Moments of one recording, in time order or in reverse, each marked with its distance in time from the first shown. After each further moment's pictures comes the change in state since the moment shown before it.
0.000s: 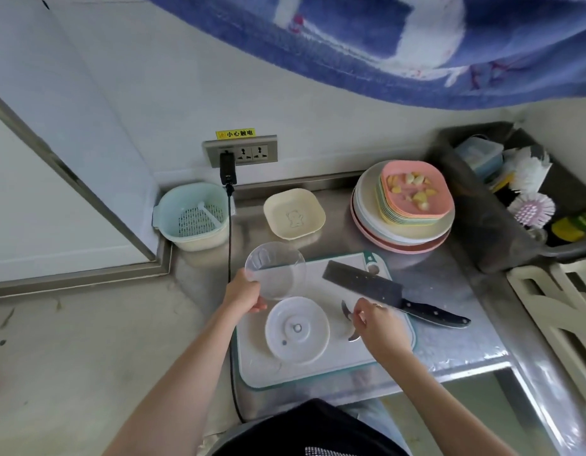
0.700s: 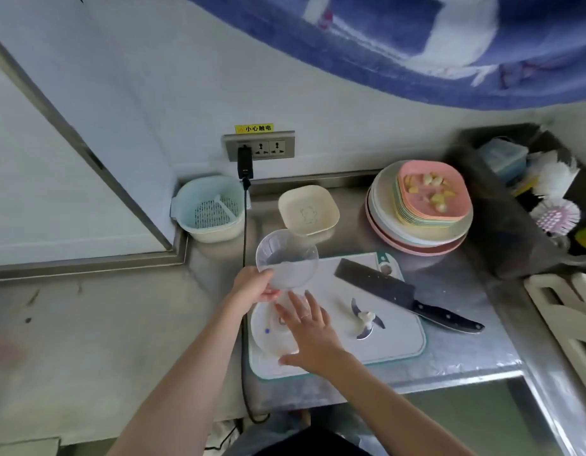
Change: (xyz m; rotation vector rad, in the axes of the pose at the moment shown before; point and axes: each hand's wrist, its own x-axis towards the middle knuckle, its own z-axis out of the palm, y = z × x) left_hand -0.010 0.008 -0.011 -0.356 -0.095 -0.107; right_hand -0.011 -0.093 0.053 -0.147 -0.255 -0.498
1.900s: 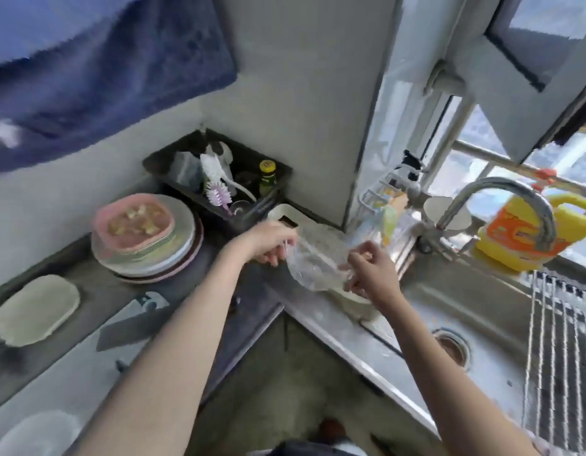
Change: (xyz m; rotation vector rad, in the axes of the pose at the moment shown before) left_hand -0.235 0.068 0.441 1.101 -0.771 0.539; right_hand -0.372 0.285 -0.069 1.199 1.266 0.874
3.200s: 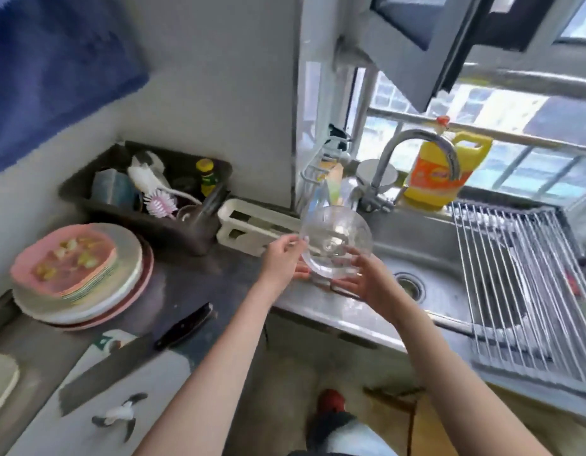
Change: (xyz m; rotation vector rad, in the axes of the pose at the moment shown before) left_hand -0.014 -0.030 0.102 -0.499 -0.007 0.279; right_hand -0.062 0.052 -0.024 0.734 -0.011 0.272
